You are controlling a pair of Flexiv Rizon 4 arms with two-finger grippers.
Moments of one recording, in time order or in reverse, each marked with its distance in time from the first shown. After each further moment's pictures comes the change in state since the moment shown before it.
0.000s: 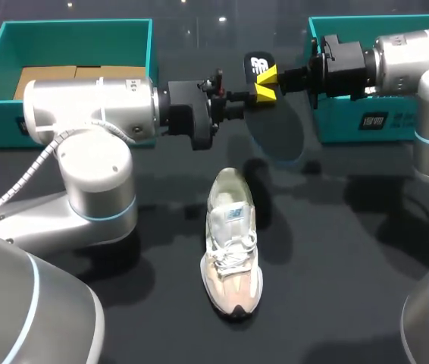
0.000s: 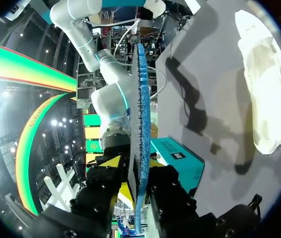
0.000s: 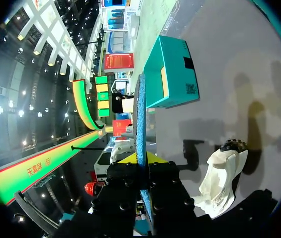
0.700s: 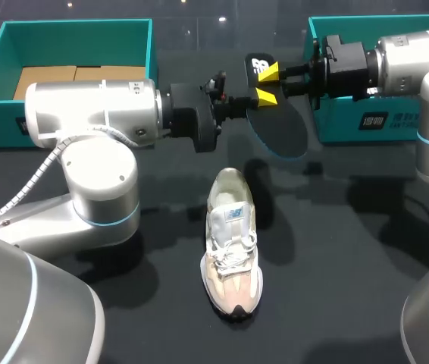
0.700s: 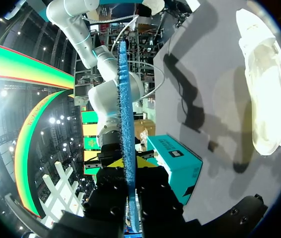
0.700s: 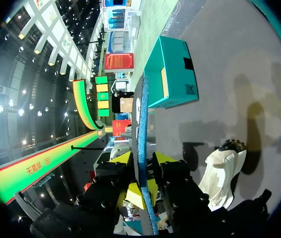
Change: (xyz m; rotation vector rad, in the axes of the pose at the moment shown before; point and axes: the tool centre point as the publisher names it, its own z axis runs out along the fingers) left arm 0.004 0.001 0.001 -0.032 0.019 -0.002; right arm -0.003 -0.003 -0.006 -0.005 -0.004 -0.009
